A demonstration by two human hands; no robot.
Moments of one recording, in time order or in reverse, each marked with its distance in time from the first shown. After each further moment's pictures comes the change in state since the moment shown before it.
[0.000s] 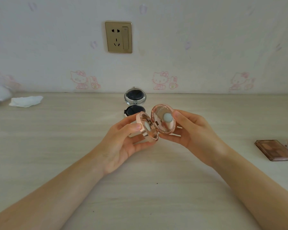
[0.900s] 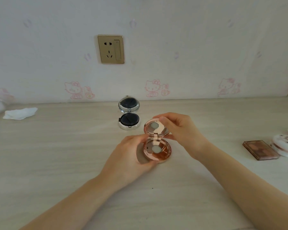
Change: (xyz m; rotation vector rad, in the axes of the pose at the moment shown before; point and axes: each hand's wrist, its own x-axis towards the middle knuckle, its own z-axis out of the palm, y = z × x) left_hand -0.012 -0.023 0.017 1.408 0.150 0.407; right_hand 0.021 -0.002 0.000 -0.415 0.201 -0.058
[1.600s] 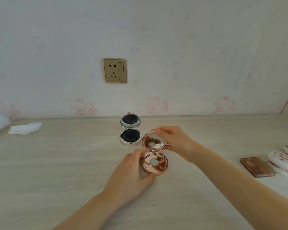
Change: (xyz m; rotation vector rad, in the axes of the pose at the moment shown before) left_hand 0.004 -0.012 0.010 0.027 -0.033 -0.059; right_hand 0.025 -0.014 0.004 -0.050 -0.101 0.164
